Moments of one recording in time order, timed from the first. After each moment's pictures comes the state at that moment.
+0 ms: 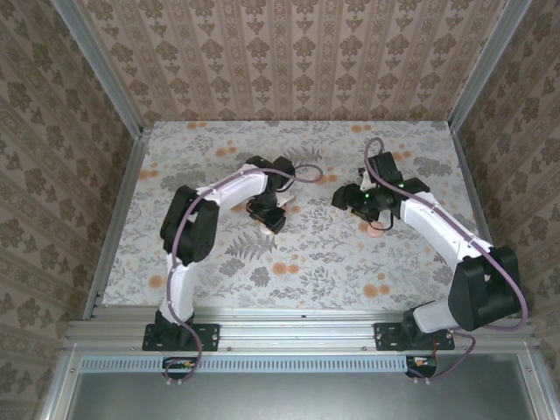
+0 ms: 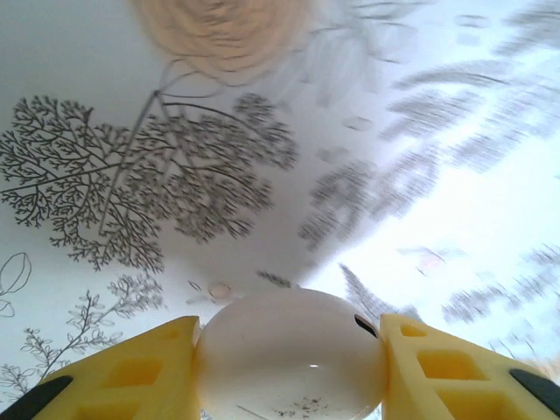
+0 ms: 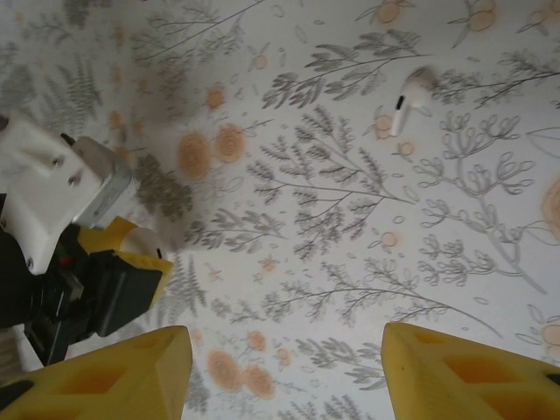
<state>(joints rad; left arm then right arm) -0.69 2.07 1.64 -1.15 0.07 0.08 0.25 1.42 1.06 -0.65 -0.37 0.65</state>
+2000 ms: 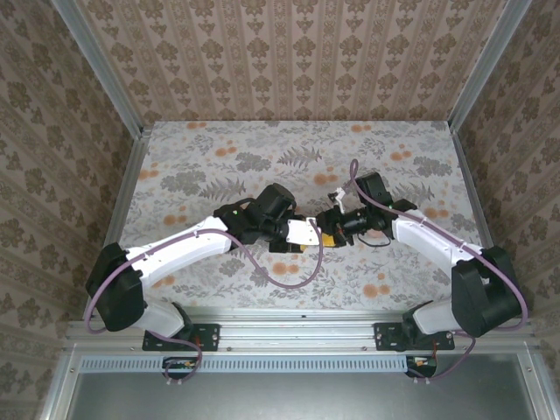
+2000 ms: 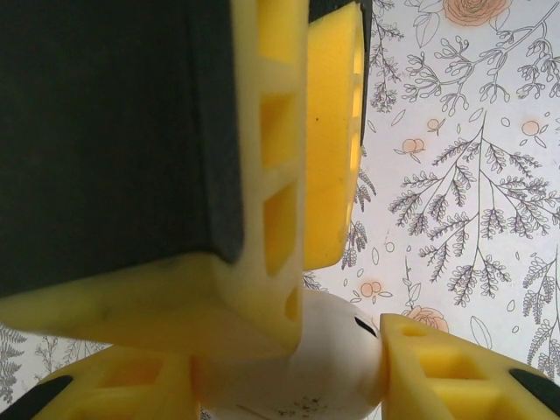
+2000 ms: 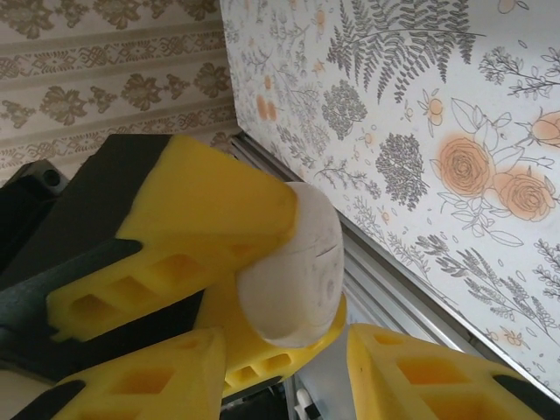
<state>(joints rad) -0.96 1.45 1.10 -0.52 0.21 0.82 0.37 1.39 0.86 -0.39 -1.04 0.79</state>
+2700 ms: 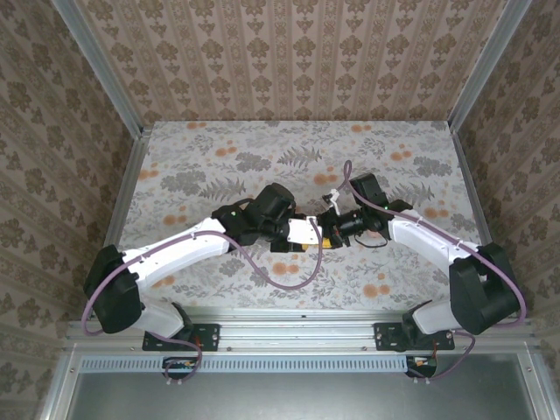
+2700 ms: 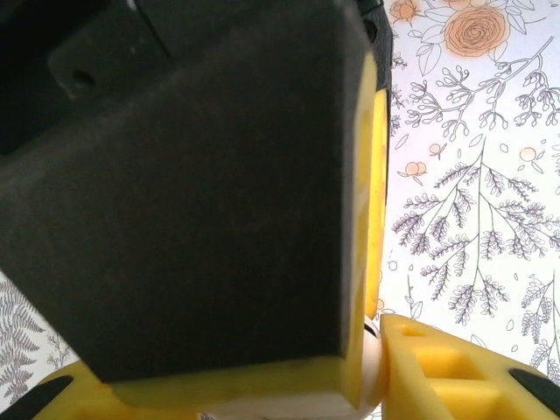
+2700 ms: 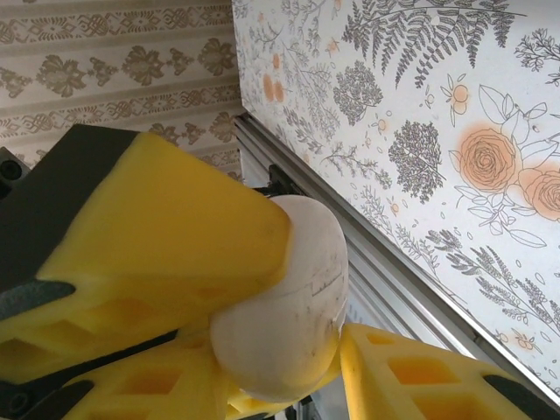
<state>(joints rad) -0.97 1.43 1.10 -0.50 0.22 0.80 0.40 1.41 0.86 -0.38 -1.06 0.76</state>
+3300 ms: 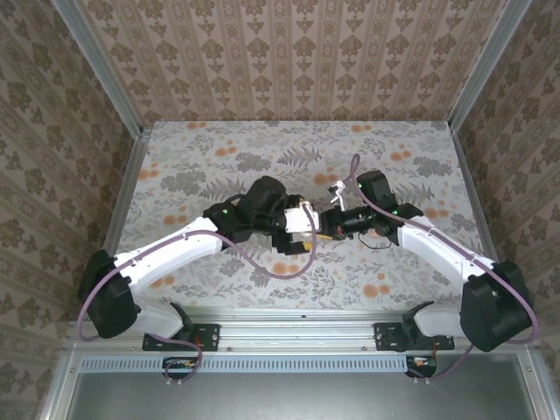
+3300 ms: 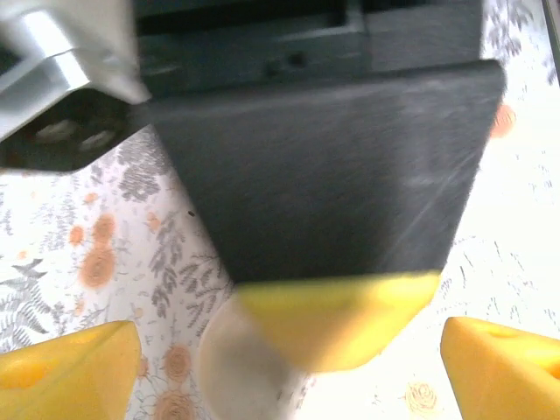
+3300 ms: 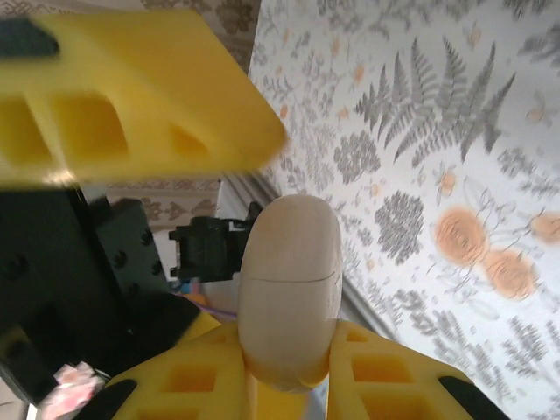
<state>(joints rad) -0.91 1.37 1.09 -0.41 0.31 0.63 0.39 1.28 0.83 -0.30 -0.94 0.60</state>
